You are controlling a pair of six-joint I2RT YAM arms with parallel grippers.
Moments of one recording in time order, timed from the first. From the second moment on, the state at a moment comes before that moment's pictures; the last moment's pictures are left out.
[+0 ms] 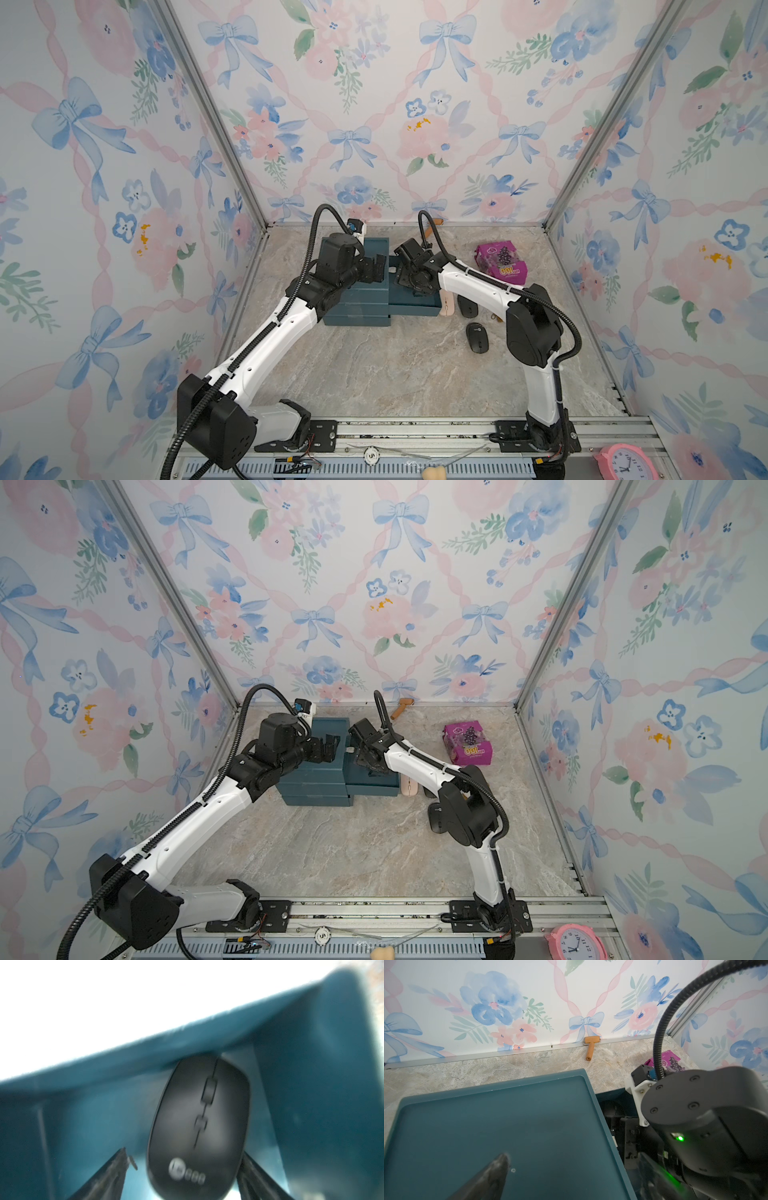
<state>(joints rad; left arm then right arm) -0.48 1.28 1.18 -0.39 -0.09 -0.21 0.71 2.09 1.75 -0.73 0.27 0.91</state>
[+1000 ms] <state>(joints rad) -0.48 1.32 1.19 -0.39 -0.10 -0.21 0.75 1.71 1.65 -0.80 0.33 0.77</state>
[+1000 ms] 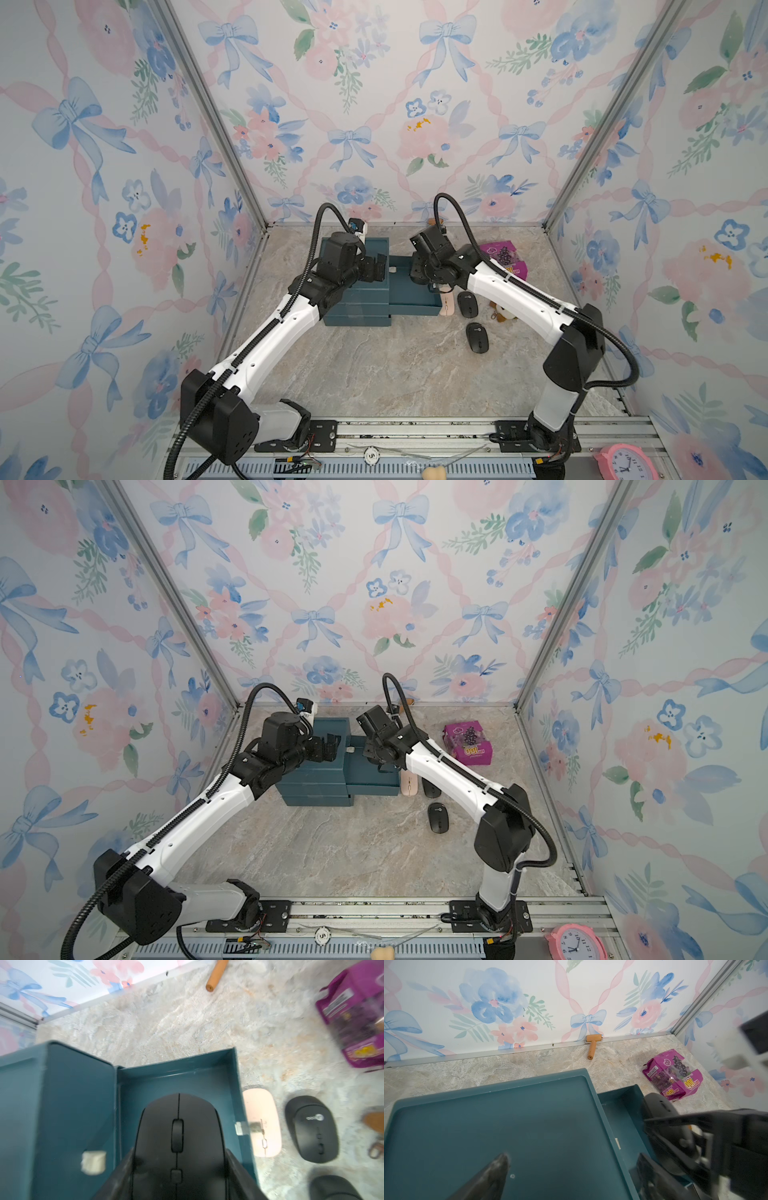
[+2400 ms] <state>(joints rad) -0.48 1.34 1.24 -0.43 -0.13 -0.24 0.70 1.52 0.83 -0.52 0.13 0.62</state>
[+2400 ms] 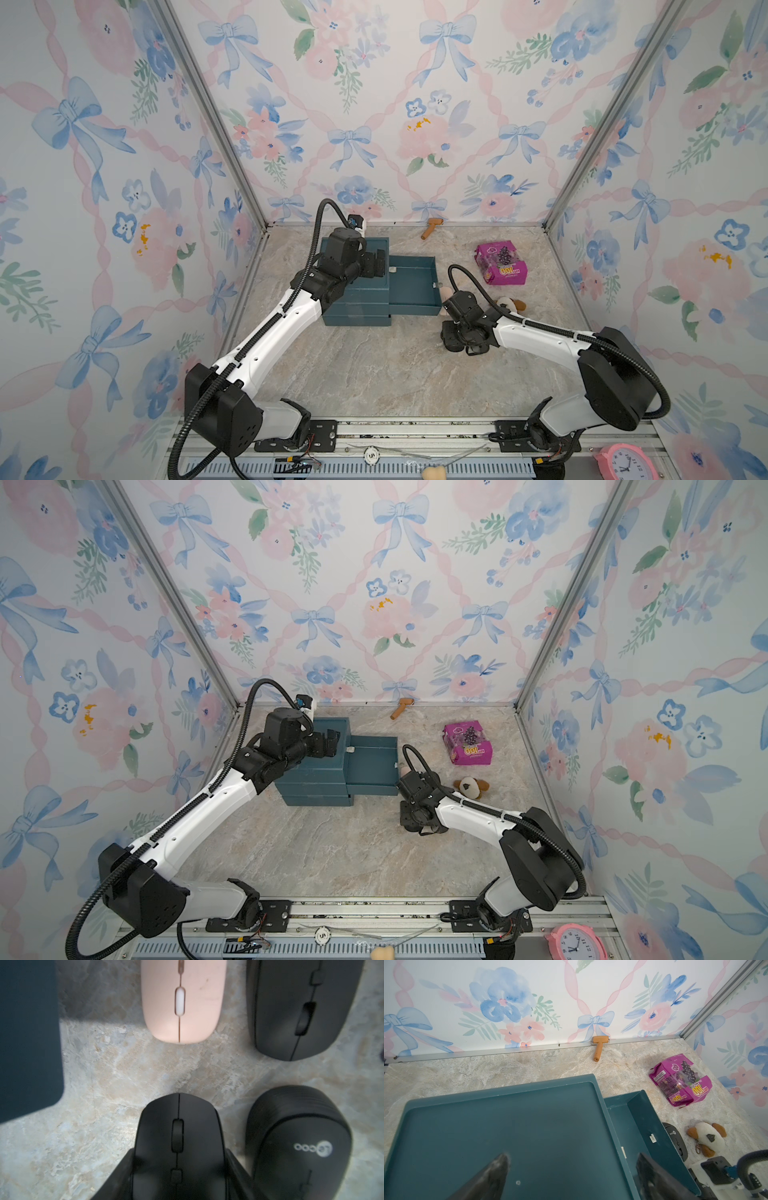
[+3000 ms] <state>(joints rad) -0.48 1.34 1.24 -0.43 -0.15 -0.26 0.68 1.59 0.85 -0.48 0.11 0.61</state>
